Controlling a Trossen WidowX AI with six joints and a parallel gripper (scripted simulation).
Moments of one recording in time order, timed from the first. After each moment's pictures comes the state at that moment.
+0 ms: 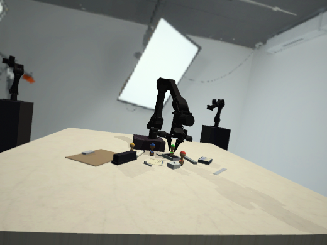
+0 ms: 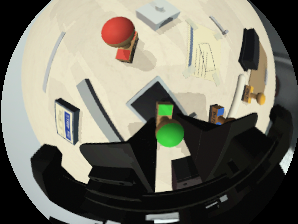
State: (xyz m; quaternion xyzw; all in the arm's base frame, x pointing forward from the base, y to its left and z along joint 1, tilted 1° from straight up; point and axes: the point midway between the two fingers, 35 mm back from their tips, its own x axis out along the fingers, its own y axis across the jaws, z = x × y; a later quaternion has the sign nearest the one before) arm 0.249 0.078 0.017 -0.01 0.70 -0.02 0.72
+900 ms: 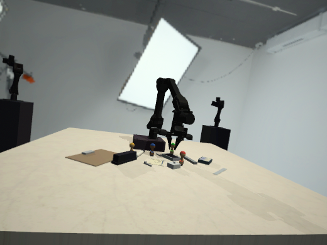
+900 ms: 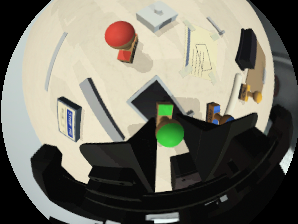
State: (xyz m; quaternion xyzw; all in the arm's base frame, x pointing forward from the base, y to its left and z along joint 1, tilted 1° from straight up) arm 0.249 0.078 0.027 -0.01 0.70 -0.02 0.72
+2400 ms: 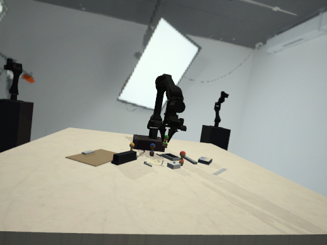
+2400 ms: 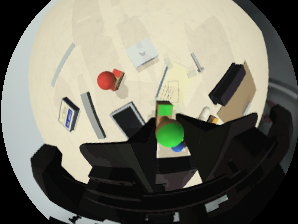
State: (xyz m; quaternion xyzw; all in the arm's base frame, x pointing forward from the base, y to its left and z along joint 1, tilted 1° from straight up) arm 0.303 0.020 0.077 -0.10 0.69 0.05 0.72
